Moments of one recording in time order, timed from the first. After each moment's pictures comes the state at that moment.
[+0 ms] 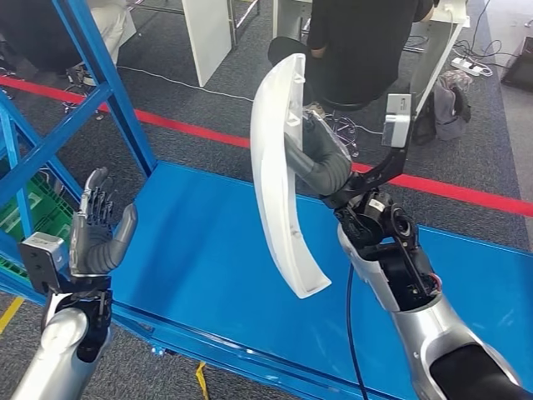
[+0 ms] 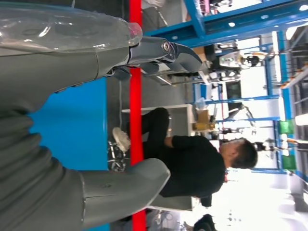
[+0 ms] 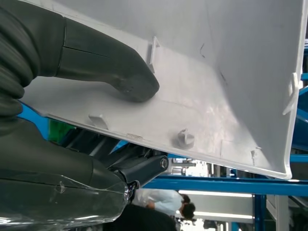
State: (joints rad) left arm -0.37 0.05 -0.42 -1.34 0.23 0.19 -0.39; right arm -0.51 -0.09 0.35 -1.62 -0.54 0.37 -0.05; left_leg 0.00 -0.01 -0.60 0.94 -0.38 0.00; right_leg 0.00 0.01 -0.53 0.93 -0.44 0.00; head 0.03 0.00
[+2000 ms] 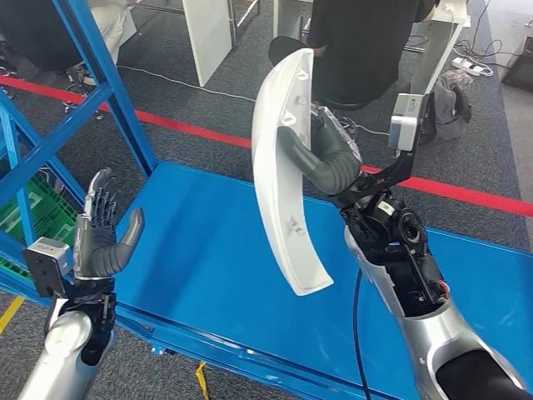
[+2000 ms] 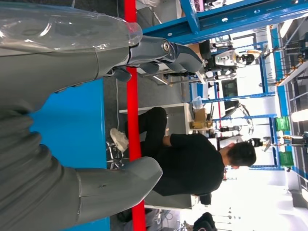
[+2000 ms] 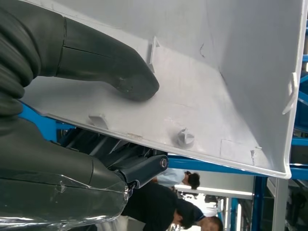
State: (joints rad) left arm -0.35 0.03 -0.42 -1.36 0.19 0.19 -0.39; right arm -0.49 -0.11 0.34 -1.70 -0.46 0.28 -0.03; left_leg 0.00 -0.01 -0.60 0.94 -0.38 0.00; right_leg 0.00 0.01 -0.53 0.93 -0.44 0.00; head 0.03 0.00
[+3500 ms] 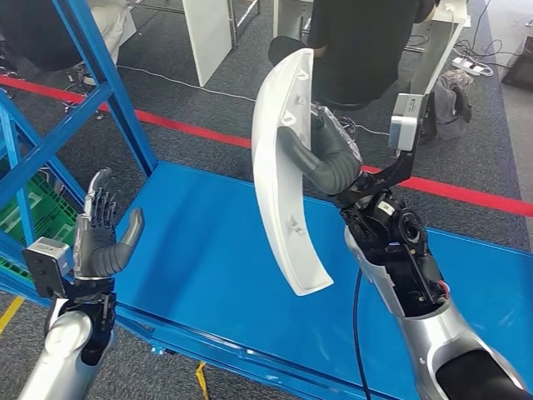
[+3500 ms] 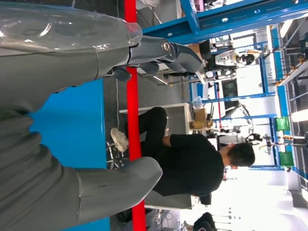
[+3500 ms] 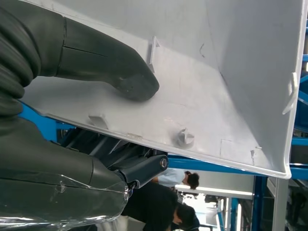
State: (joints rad) left arm -0.35 0.03 -0.42 -1.36 0.19 0.19 -0.39; right arm -0.49 -0.11 0.34 -1.70 -0.46 0.28 -0.03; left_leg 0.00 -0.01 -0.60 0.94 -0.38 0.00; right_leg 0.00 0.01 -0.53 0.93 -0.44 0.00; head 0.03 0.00
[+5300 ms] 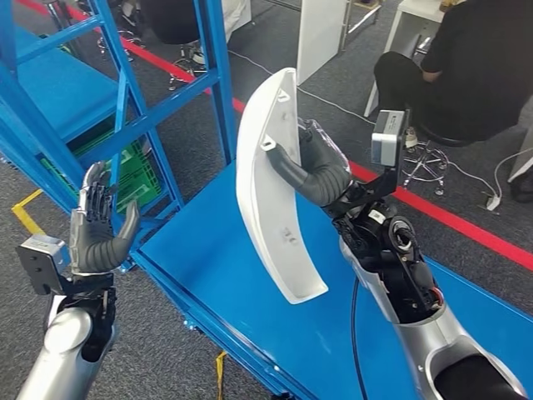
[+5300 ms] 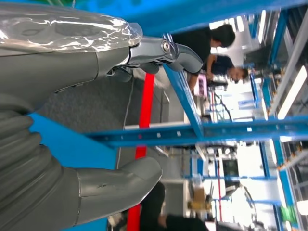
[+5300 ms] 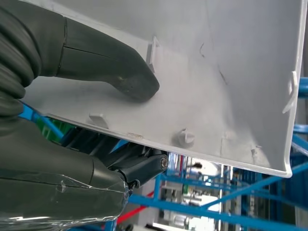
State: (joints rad) left arm -0.35 0.02 -0.40 -1.40 0.17 0.22 -0.38; right arm -0.48 -0.11 0.38 -1.68 -0.39 0.28 -0.06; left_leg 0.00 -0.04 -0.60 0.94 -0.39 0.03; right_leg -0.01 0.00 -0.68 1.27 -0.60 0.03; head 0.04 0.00
